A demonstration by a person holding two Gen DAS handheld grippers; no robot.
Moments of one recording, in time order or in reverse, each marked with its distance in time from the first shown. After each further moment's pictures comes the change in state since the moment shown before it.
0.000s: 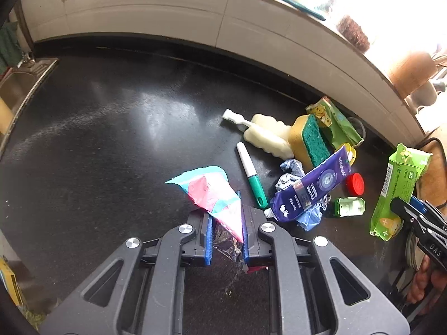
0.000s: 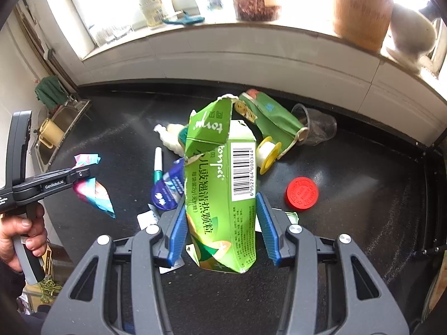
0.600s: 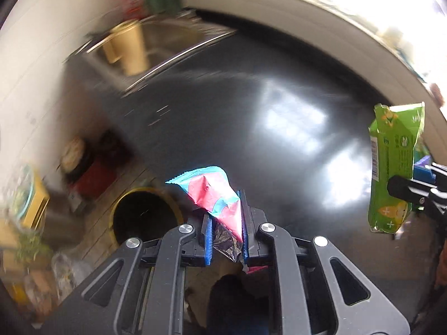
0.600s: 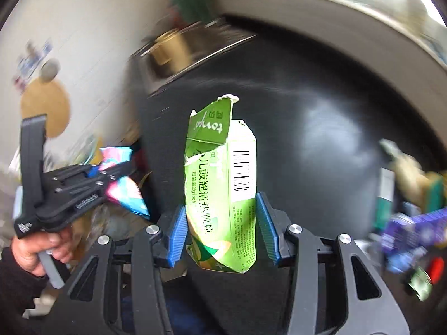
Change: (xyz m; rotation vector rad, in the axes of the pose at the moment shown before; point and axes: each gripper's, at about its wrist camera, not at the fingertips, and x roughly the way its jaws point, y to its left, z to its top) left arm -0.118 0.216 -0.163 -0.349 -0.112 0.377; right arm 0.060 0.318 -0.036 -0.531 0.219 0.451
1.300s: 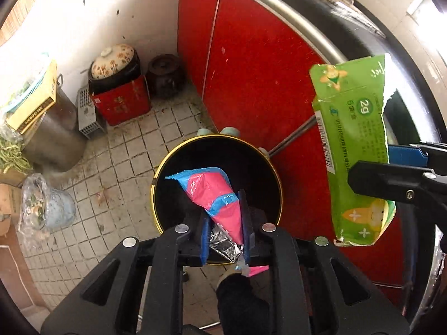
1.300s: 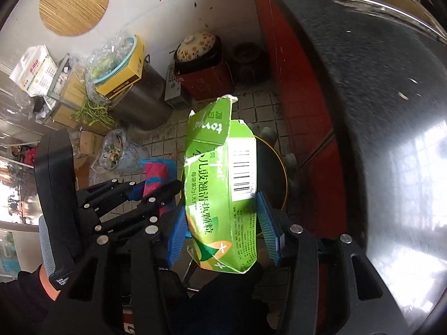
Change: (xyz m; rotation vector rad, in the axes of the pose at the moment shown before) left arm 0.154 0.246 -0.091 -0.408 0.104 0.007; right arm 0.305 0.269 0.058 -0.358 0.375 0.093
